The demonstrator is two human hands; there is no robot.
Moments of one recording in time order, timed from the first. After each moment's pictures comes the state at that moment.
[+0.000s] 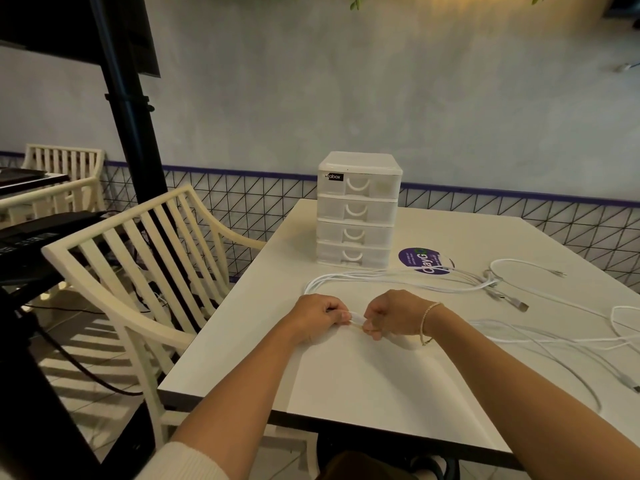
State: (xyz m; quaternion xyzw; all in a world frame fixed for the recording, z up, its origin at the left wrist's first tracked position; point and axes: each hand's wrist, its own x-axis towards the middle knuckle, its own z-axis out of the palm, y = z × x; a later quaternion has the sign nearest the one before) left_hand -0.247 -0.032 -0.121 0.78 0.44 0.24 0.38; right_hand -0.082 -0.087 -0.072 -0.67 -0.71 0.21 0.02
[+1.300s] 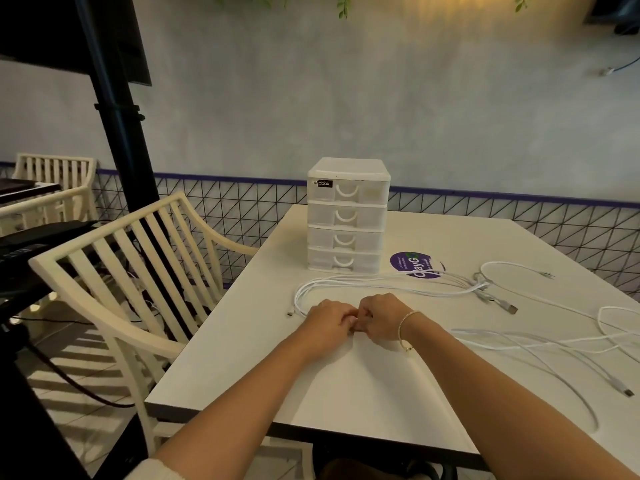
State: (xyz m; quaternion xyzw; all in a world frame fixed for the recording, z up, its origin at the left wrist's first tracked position) left_hand -0.219 -0.042 -0.122 0.87 0.39 0.21 0.22; right_hand -0.086 -0.079 -0.083 -0.72 -0.68 0.14 0.05
